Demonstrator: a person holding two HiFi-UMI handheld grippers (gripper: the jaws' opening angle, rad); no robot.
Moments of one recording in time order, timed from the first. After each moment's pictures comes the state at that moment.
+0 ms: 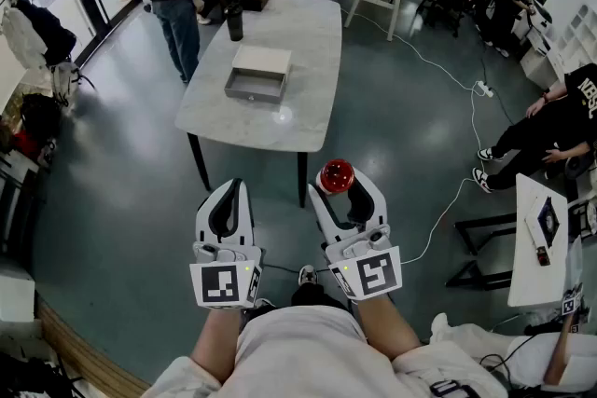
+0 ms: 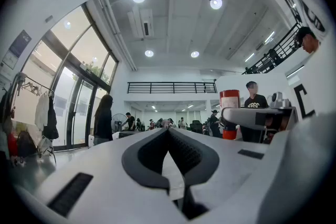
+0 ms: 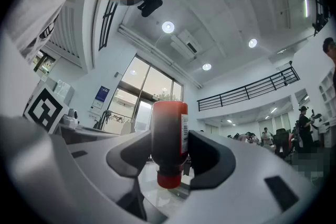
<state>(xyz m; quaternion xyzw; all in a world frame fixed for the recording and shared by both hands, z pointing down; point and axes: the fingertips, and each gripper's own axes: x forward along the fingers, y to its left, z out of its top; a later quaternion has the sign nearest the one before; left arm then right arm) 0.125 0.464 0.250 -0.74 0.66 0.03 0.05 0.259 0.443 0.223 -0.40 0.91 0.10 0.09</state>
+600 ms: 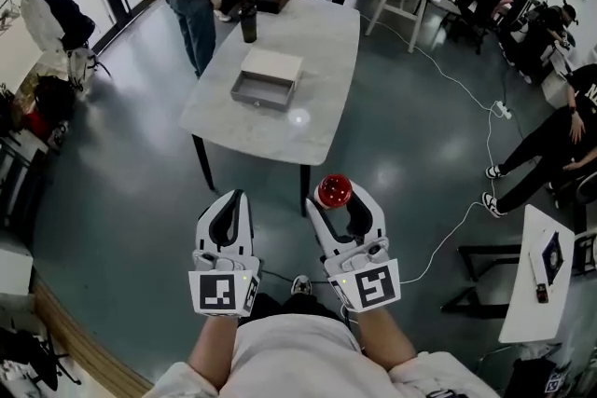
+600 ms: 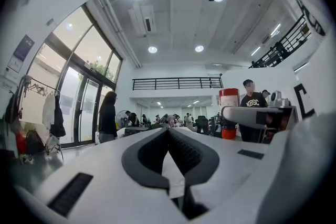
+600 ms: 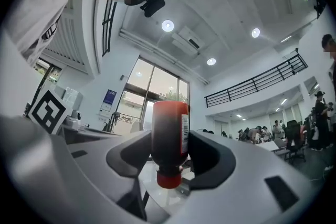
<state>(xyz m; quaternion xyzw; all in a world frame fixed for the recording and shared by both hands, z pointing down) 0.156 0.435 0.277 -0.72 0.69 0.01 0.03 0.285 0.406 0.250 -0.35 0.93 0.08 0.09</state>
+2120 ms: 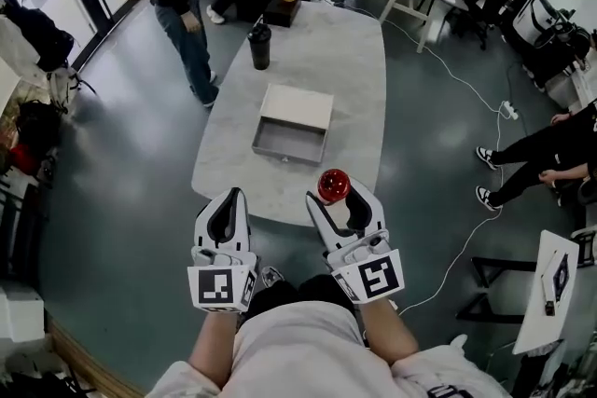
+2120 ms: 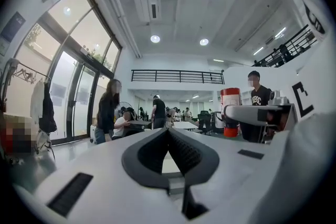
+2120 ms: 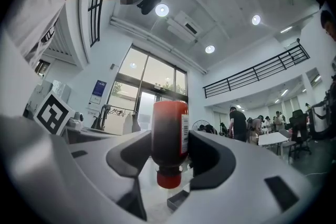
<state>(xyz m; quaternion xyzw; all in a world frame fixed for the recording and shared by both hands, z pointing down) -0.080 0.162 0.302 -0.74 0.67 0.00 -0.01 0.057 0.135 0.272 -0.36 0.93 0.05 0.06</state>
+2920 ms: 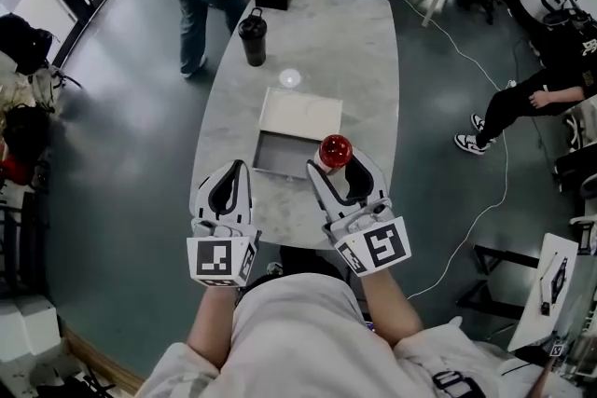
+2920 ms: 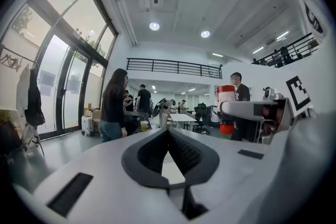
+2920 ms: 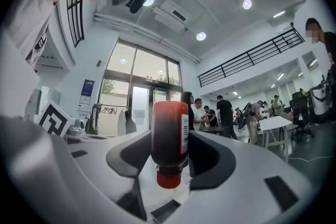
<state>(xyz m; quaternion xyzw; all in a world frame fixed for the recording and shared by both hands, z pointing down) -0.134 -0.041 0.354 -0.77 0.64 -0.03 -0.05 -0.003 -0.068 0.317 -0.37 0.93 -0.02 0.04</state>
